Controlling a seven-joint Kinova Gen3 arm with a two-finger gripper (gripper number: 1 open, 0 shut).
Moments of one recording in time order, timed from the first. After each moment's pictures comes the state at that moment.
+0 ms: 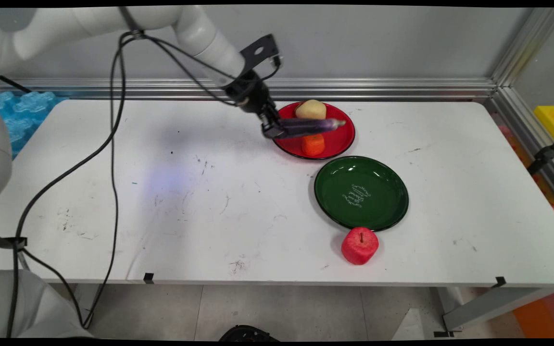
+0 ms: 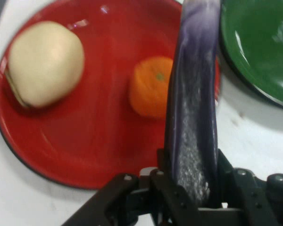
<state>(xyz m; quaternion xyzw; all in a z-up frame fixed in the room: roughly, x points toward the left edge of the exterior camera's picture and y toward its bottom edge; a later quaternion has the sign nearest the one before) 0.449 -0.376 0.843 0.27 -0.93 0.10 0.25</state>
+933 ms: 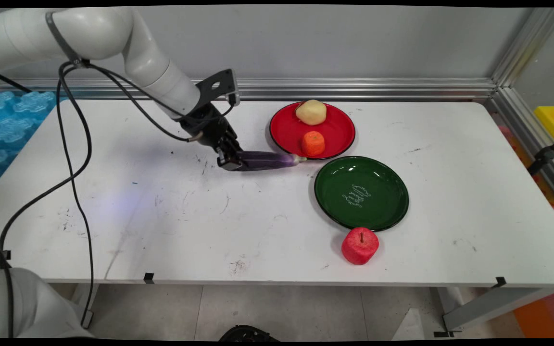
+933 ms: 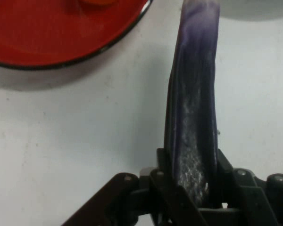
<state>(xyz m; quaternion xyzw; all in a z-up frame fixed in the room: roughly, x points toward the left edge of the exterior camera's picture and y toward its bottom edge) 0.490 -0.287 0.821 0.27 -0.94 0.08 0.20</state>
